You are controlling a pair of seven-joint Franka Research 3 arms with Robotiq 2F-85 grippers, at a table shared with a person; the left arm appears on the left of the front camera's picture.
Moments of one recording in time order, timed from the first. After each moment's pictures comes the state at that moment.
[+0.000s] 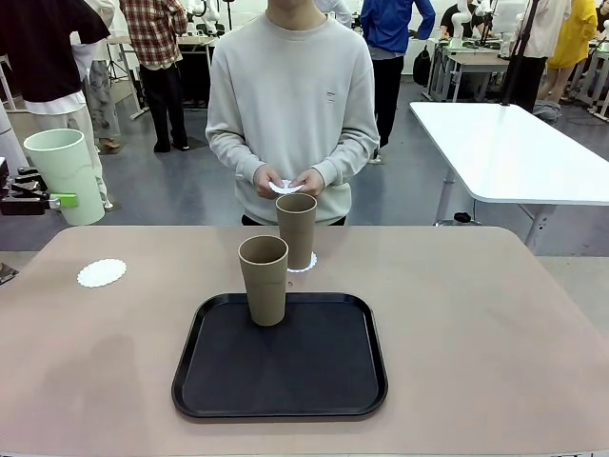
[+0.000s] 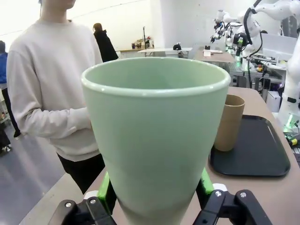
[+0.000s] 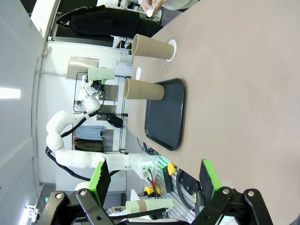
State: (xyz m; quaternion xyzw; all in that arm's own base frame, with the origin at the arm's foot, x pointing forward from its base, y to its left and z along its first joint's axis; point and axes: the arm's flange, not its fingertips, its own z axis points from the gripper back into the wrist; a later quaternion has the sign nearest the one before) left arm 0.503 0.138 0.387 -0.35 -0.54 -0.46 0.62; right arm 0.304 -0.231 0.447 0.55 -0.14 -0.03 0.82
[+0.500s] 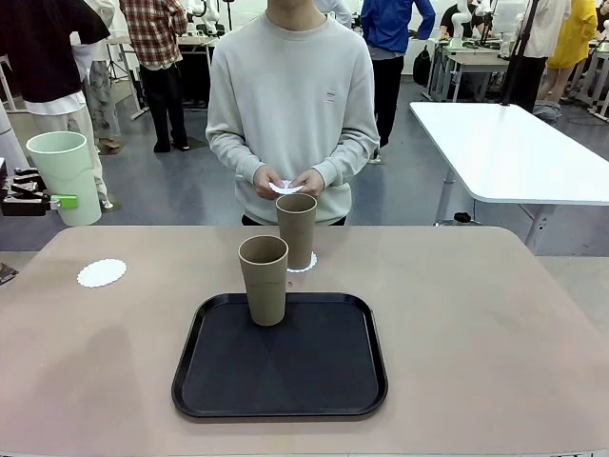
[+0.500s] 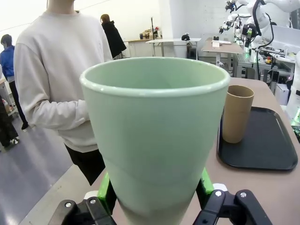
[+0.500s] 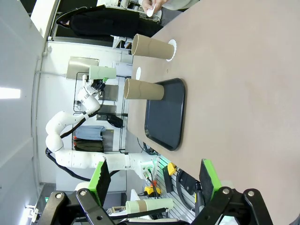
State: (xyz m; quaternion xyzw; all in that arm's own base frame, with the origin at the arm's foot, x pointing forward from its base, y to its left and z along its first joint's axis) left arm 0.504 0.140 0.386 -0.32 -0.53 -0.45 0.64; right arm 0.304 -0.231 0.447 0.55 -0.14 -0.03 0.82
